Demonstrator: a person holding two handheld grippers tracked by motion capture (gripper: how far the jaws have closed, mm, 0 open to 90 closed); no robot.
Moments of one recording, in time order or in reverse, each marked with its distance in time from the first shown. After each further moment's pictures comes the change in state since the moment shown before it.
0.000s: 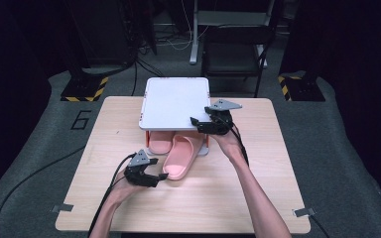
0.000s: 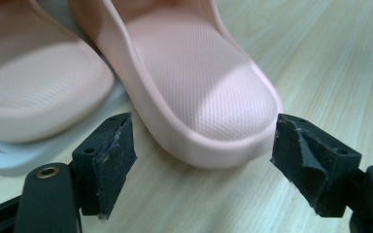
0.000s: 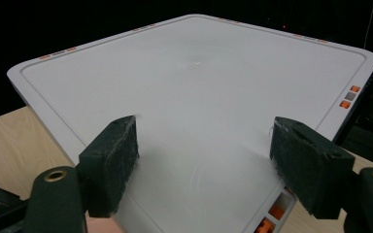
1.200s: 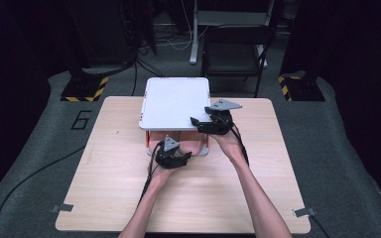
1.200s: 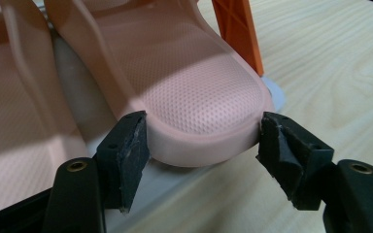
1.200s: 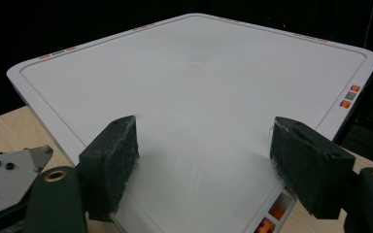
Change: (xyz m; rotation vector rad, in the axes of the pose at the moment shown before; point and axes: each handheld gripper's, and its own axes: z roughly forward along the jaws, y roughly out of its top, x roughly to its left) left arm -0.006 0.053 0.099 -0.071 0.246 -0.141; right arm -0.001 0.000 0.000 0.002 0.000 -0.005
